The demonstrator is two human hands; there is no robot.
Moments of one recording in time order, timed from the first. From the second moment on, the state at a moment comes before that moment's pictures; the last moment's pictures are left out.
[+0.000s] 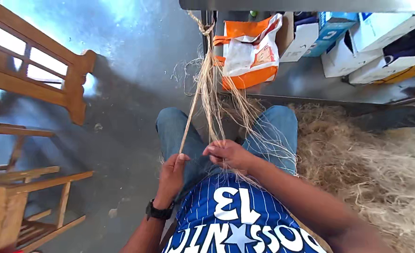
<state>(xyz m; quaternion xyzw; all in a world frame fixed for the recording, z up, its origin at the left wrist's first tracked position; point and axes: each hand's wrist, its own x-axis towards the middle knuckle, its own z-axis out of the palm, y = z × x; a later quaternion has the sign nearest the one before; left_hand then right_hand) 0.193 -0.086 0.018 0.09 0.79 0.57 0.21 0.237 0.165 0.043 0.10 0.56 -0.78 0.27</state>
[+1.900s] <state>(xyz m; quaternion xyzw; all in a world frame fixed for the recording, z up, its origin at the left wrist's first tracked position) -0.047 0.092 0.071 0.10 0.70 0.59 0.39 0.182 0.203 0.134 -0.07 0.91 -0.24 0.33</state>
